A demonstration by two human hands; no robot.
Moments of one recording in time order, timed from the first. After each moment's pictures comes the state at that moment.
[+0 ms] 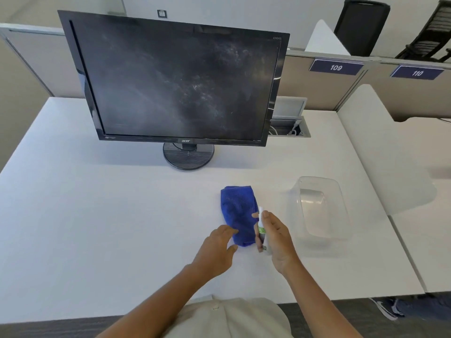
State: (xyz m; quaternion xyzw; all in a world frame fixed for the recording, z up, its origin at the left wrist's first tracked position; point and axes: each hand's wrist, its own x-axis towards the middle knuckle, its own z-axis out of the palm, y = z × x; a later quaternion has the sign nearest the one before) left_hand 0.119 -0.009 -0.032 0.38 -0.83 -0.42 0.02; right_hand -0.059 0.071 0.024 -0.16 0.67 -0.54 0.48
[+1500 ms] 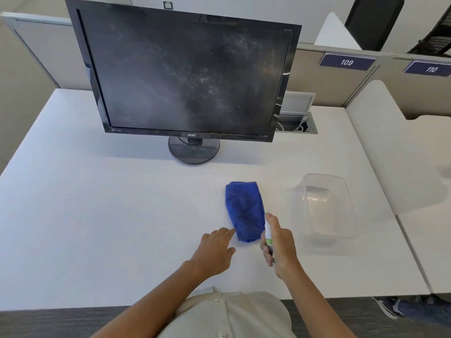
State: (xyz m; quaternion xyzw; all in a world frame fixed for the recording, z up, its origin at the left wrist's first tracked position) left_hand 0.132 -0.010 -0.031 0.38 -0.86 -0.33 -0.10; right_hand -0.041 0.077 0.029 -0.05 0.76 -0.44 0.47
